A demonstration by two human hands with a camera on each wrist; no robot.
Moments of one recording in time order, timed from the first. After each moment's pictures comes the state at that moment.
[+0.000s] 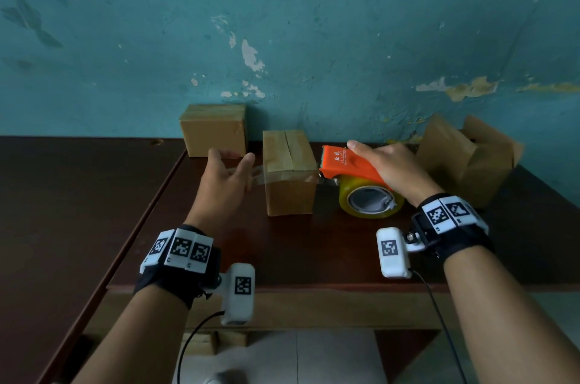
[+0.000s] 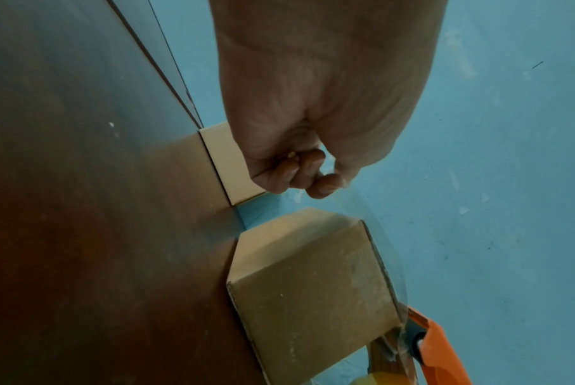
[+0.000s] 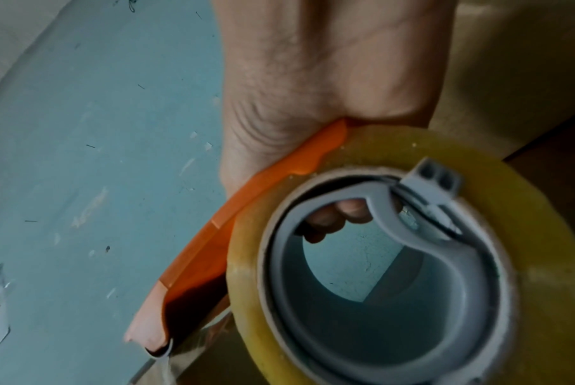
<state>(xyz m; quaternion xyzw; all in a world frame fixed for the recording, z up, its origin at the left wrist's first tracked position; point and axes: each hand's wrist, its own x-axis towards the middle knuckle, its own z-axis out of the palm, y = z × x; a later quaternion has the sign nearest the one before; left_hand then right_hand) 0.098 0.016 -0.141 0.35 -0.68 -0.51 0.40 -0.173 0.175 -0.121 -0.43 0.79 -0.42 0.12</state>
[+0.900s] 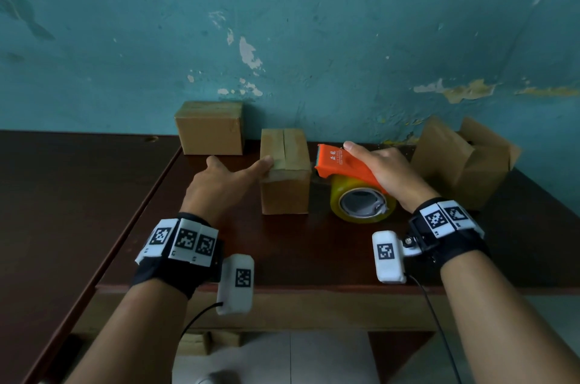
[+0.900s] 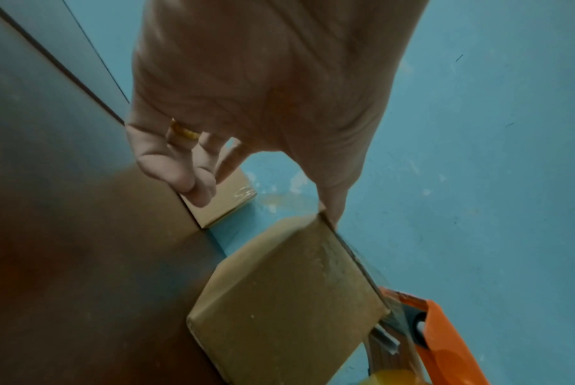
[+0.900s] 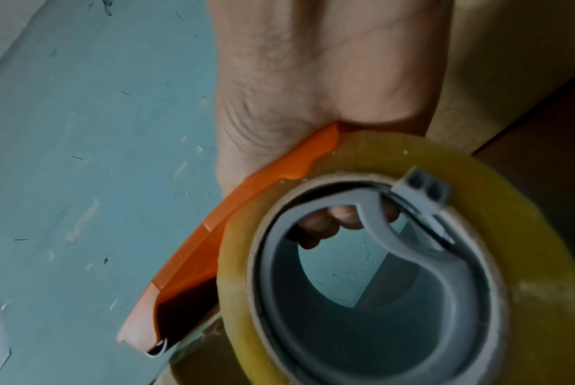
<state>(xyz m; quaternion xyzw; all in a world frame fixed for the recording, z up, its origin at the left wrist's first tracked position) 0.097 0.020 -0.119 0.53 -0.75 -0.35 0.18 -0.170 0.174 -0.128 -0.41 0.75 -0.49 0.19</state>
